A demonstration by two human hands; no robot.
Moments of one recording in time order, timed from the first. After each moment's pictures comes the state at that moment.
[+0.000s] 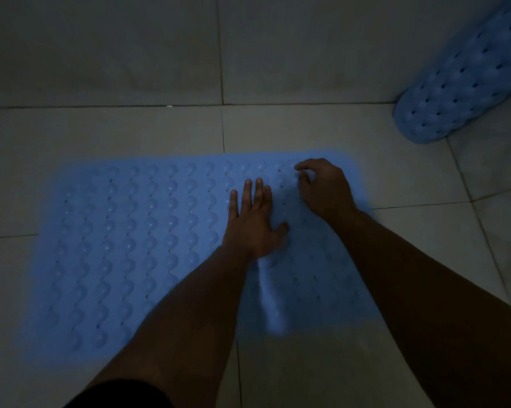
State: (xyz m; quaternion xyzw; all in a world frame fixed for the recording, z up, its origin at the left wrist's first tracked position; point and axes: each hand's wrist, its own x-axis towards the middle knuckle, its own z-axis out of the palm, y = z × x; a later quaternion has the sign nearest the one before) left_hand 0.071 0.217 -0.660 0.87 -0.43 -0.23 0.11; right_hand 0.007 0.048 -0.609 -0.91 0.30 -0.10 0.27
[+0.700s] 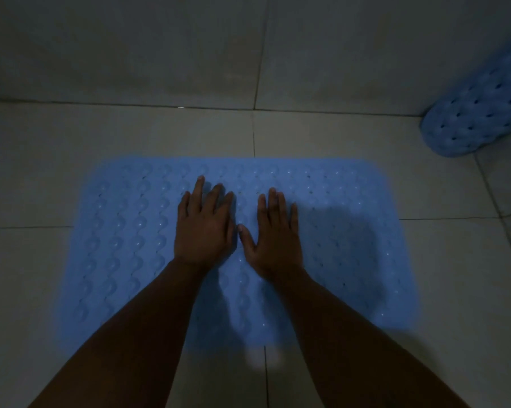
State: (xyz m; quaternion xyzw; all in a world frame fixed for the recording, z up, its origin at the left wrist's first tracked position) left_hand 0.136 0.342 -0.647 0.91 -0.41 -0.01 0.09; right_hand 0.024 0.214 -0.669 -0.97 0.24 0.01 0.10
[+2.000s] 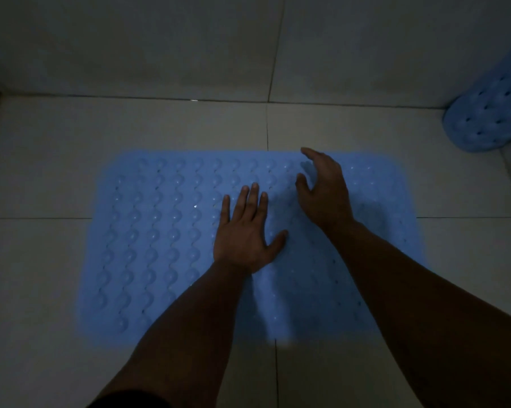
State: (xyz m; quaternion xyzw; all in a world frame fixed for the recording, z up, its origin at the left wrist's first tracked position) left_hand 0.099 0.312 -0.673 0.90 -0.41 -0.12 0.07; right_hand 0.051 0.123 -0.623 -0.90 0.25 -0.18 0.30
